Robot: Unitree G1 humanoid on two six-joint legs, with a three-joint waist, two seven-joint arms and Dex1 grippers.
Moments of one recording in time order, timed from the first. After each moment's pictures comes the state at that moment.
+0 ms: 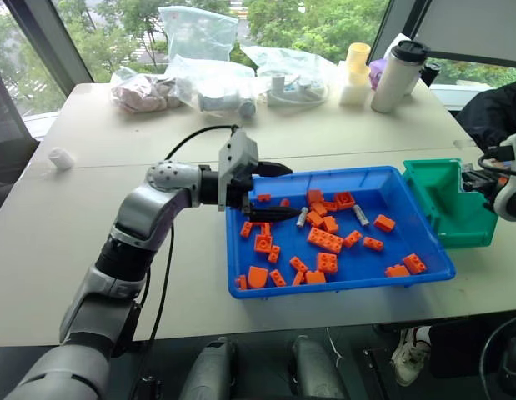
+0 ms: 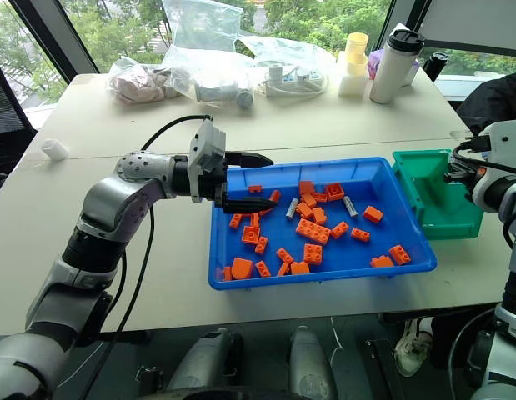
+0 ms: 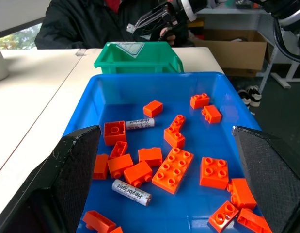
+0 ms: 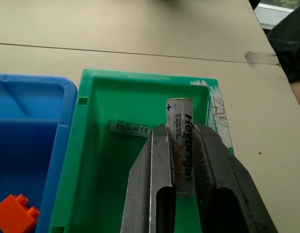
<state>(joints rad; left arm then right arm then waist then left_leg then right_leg) -0.77 0.45 -0.23 -0.04 -0.45 0.49 -1.09 -0.43 -0.84 -0.49 -0.05 0.20 1.02 0.53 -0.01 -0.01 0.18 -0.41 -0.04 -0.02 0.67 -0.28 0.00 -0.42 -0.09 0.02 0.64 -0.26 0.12</state>
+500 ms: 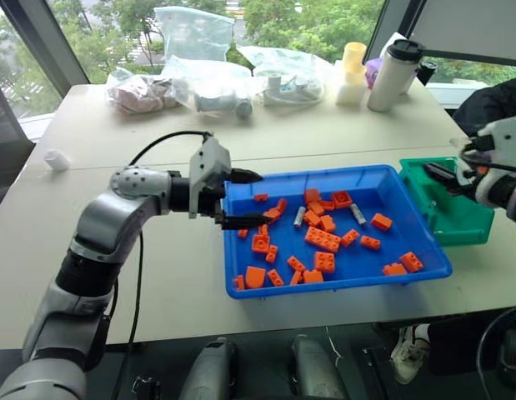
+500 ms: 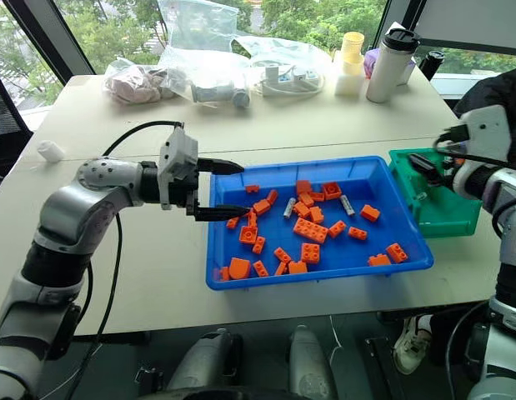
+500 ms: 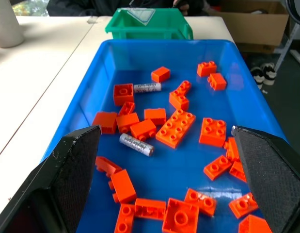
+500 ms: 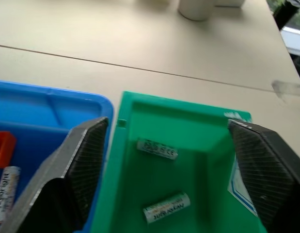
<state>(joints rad) -0.66 0.66 -0.15 -0.23 -0.49 0.61 -1.10 -0.51 -0.85 -0.30 -0.15 0.34 0.95 0.68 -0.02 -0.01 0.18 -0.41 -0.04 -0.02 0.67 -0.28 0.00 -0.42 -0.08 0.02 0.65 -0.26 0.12</state>
